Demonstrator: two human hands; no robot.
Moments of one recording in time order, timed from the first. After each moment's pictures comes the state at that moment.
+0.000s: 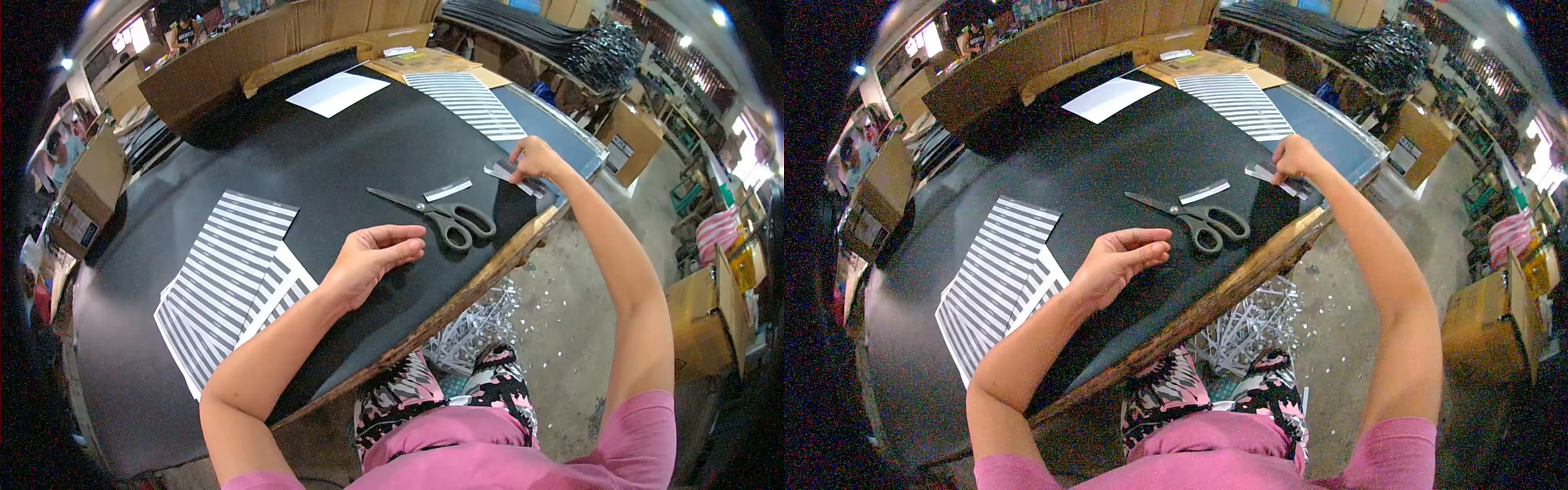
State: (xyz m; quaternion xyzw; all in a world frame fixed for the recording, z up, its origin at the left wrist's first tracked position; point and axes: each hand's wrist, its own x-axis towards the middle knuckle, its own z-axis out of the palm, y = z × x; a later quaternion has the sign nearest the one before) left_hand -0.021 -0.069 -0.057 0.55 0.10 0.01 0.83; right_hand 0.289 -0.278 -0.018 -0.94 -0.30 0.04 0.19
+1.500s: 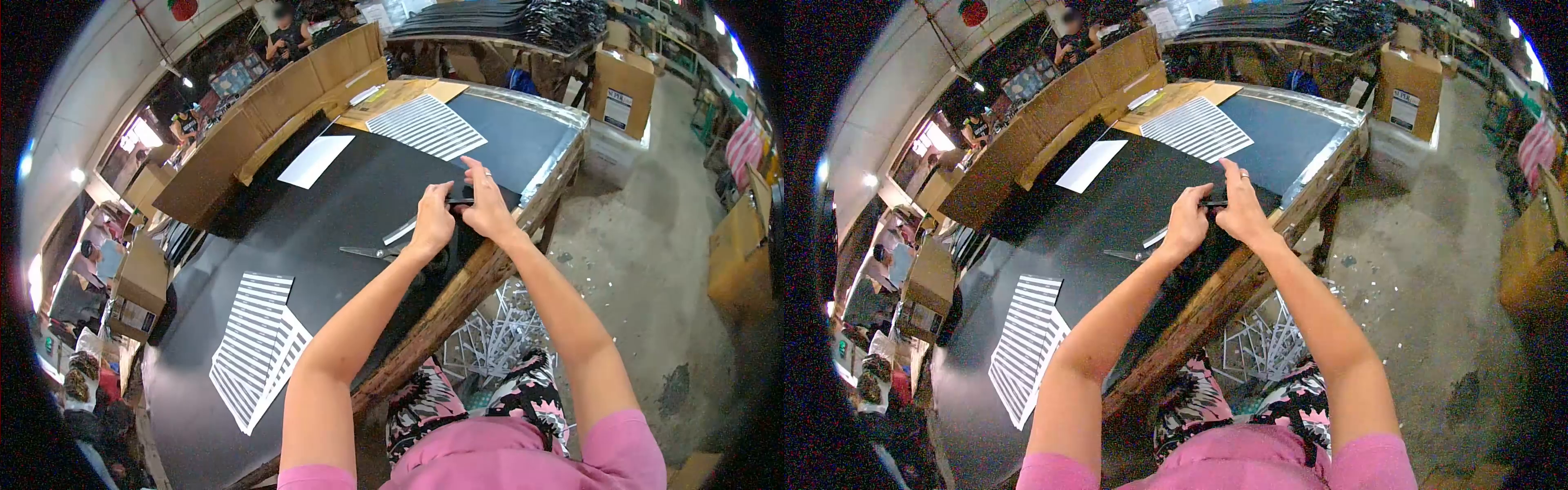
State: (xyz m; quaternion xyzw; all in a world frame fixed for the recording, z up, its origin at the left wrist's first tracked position) left_hand 0.172 -0.154 -0.080 0.90 -0.06 0.27 0.34; right_hand 0.223 -0.281 -0.086 -0.74 -0.32 -0.15 0.57
